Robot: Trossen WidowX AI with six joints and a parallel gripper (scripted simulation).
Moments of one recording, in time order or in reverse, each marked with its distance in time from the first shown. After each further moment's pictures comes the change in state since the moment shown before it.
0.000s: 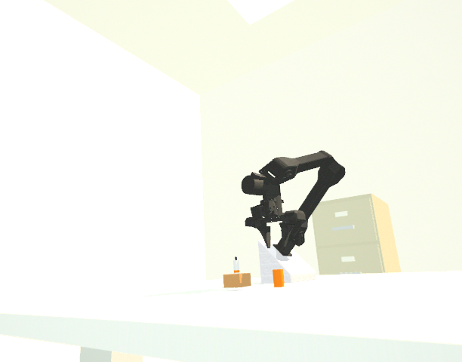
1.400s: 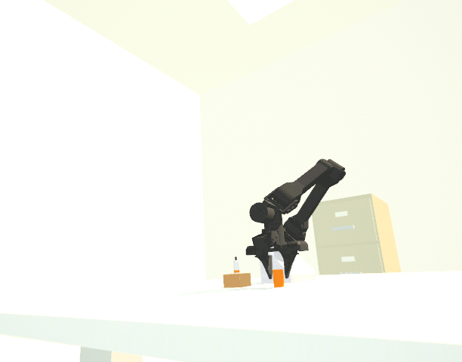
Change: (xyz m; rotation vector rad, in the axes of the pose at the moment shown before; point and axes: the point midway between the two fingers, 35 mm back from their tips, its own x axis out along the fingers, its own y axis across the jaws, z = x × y) arm 0.089 0.002 0.006 -0.021 -0.012 0.017
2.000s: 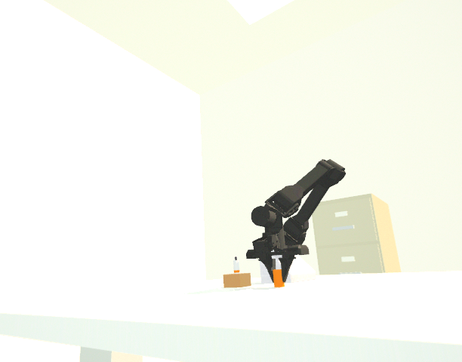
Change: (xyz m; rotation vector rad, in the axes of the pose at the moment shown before) arm 0.011 0.000 -0.001 0.002 0.000 0.001
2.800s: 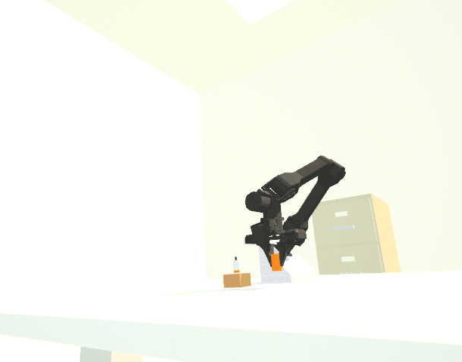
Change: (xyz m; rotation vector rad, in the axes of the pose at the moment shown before) arm -0.045 -0.002 0.000 0.011 0.003 -0.011
